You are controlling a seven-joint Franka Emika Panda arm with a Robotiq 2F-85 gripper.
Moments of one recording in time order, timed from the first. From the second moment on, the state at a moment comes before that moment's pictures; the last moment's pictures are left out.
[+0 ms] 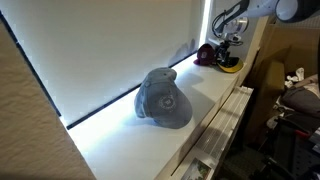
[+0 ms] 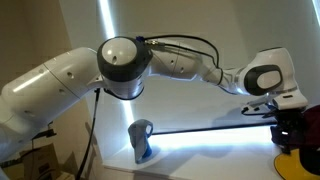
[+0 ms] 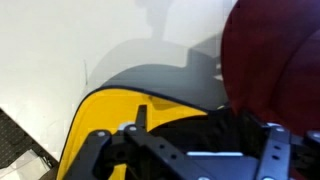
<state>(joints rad) -0.49 1.11 -0.32 -1.01 0.42 2.14 1.30</state>
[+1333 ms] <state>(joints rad) -0.52 1.08 -0.52 -1.14 0.41 2.15 1.52</state>
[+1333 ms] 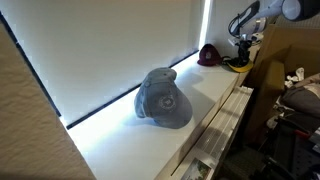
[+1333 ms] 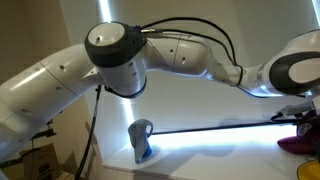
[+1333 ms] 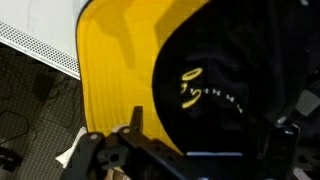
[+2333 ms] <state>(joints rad) -0.45 1.09 -0.34 -1.11 0.38 1.99 1.00</state>
